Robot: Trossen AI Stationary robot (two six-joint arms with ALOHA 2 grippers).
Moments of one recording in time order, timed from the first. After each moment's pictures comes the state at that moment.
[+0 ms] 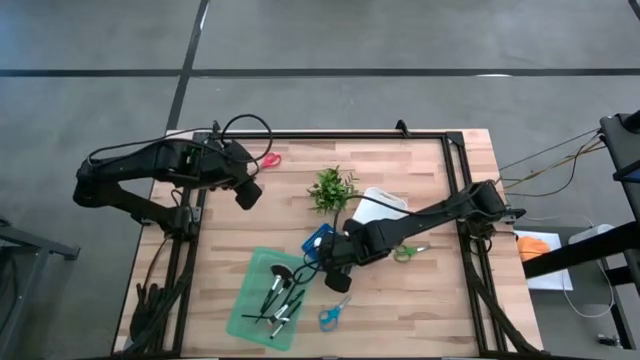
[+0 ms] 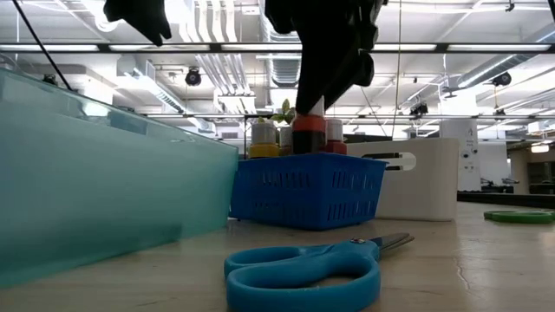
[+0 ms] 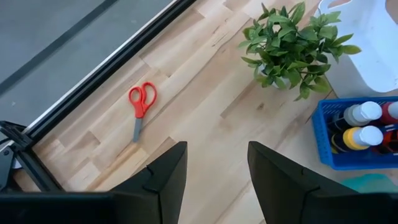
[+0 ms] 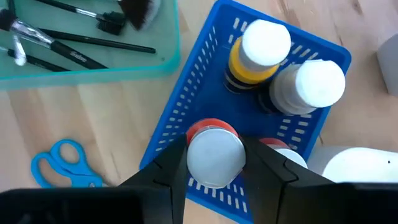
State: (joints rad) left arm 0.04 1.21 1.42 -1.30 -0.42 -0.60; right arm 0.30 1.95 1.60 -0.85 0.17 0.65
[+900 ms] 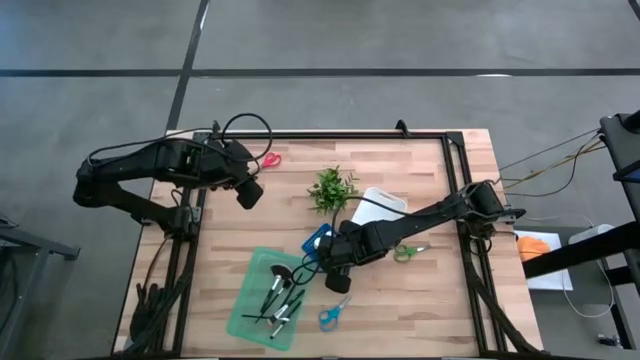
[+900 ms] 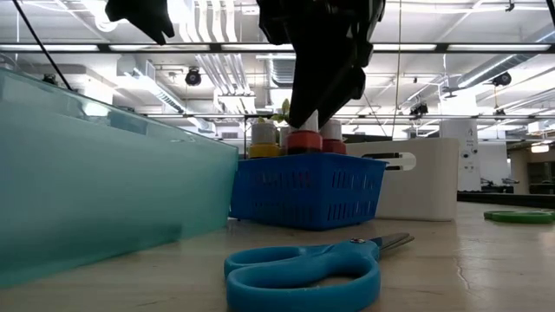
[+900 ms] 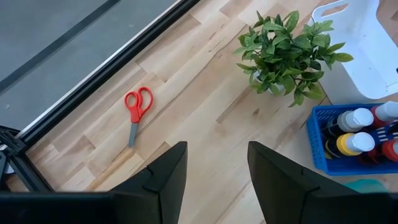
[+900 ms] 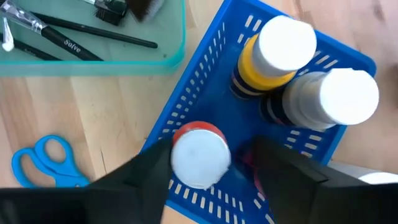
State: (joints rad) left arm 0.04 1.21 1.42 -1.27 -0.42 -0.60; right arm 0.29 1.97 1.56 -0.78 0.15 0.58
